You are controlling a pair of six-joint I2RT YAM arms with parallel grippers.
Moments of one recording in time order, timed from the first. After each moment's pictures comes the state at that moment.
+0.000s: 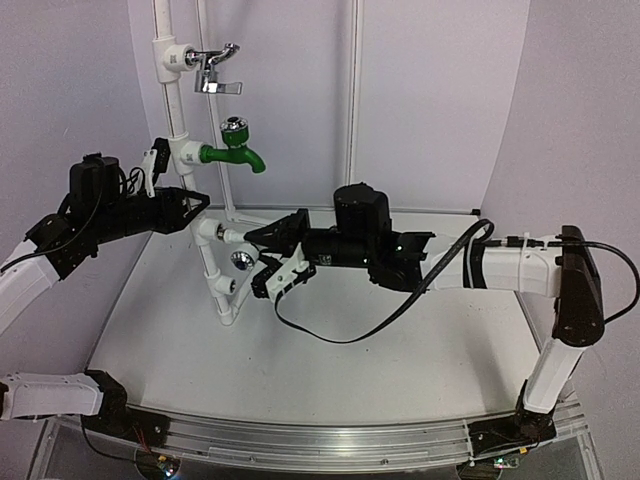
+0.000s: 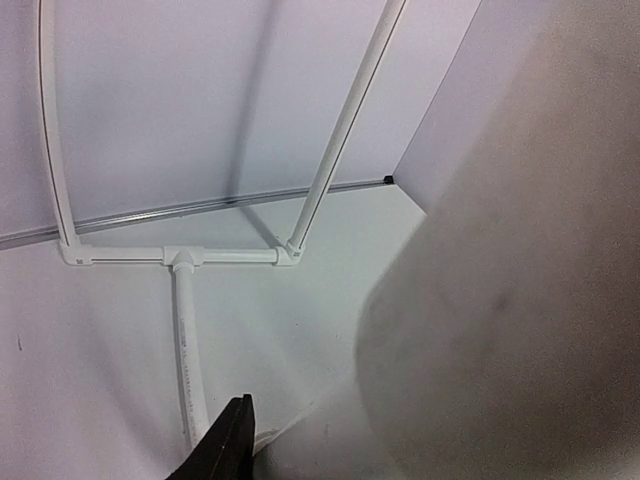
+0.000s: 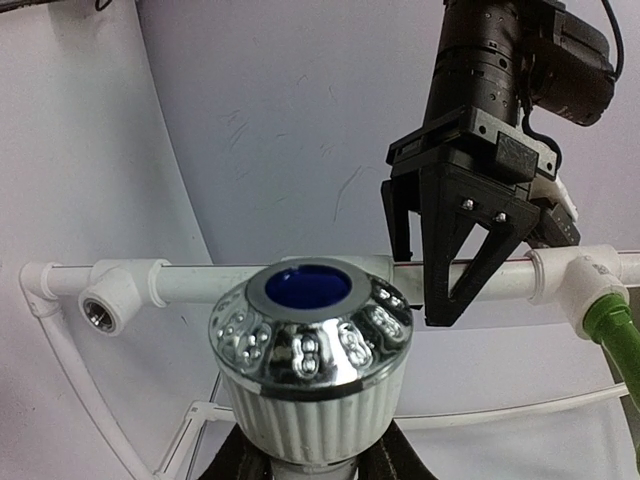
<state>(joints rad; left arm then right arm) -0.48 0.97 1.05 -0.34 0.25 -0.28 1.04 1.80 1.41 0.27 -0.32 -1.55</state>
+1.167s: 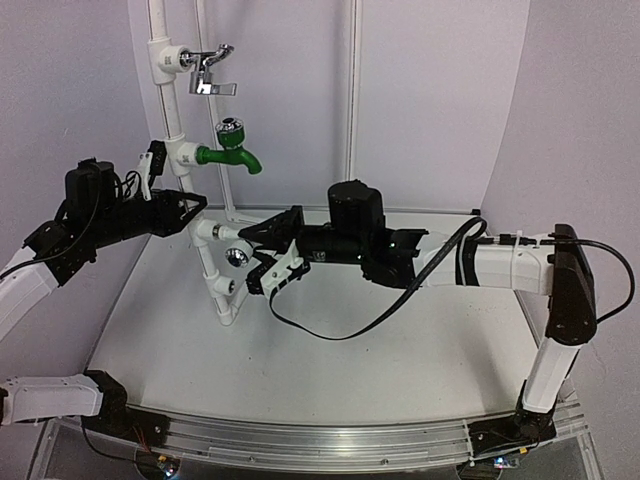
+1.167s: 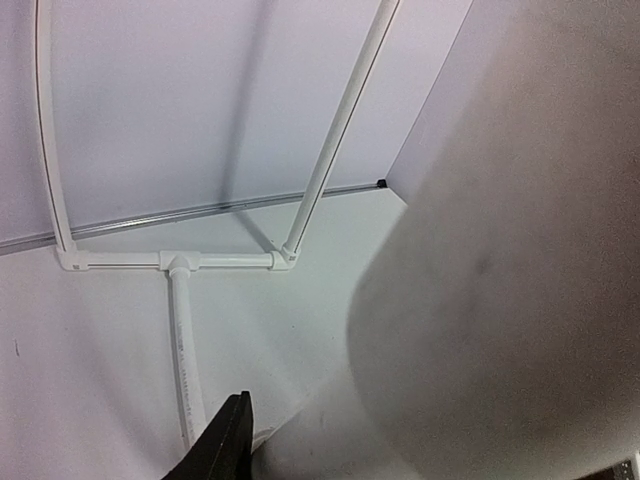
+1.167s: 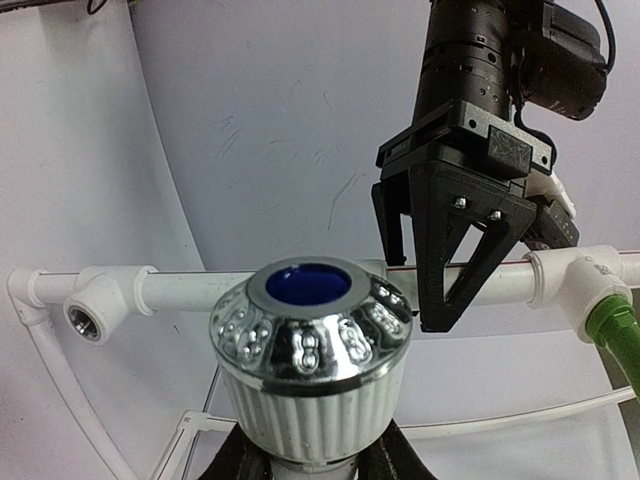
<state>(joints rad) -0.47 0.94 1.01 -0.30 0.29 -0.28 1.04 1.85 1.46 0.27 -0.34 -1.55</state>
